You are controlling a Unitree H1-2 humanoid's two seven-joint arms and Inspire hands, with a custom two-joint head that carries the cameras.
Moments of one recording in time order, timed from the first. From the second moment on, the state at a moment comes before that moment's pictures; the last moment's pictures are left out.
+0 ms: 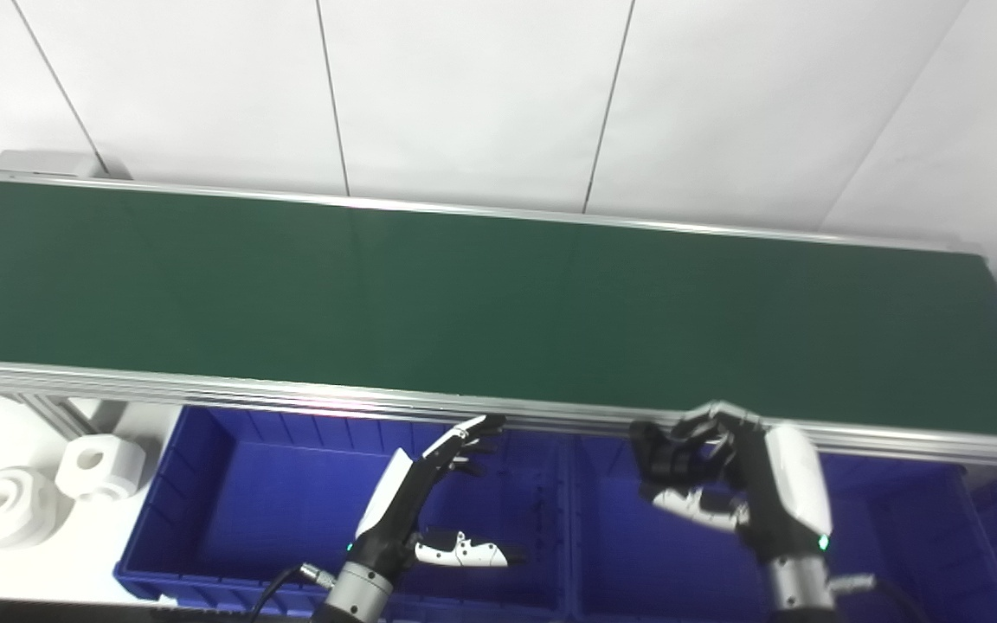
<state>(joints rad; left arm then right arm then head) -0.03 0.08 -0.56 0.36 0.23 -0.43 0.15 0.27 -0.16 0.06 -0.10 -0.61 -0.06 -0.28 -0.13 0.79</state>
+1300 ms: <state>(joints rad) -0.02 0.08 -0.50 0.36 0.25 -0.43 0.09 0.31 -0.12 0.12 -0.02 -0.51 -0.26 -0.34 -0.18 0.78</state>
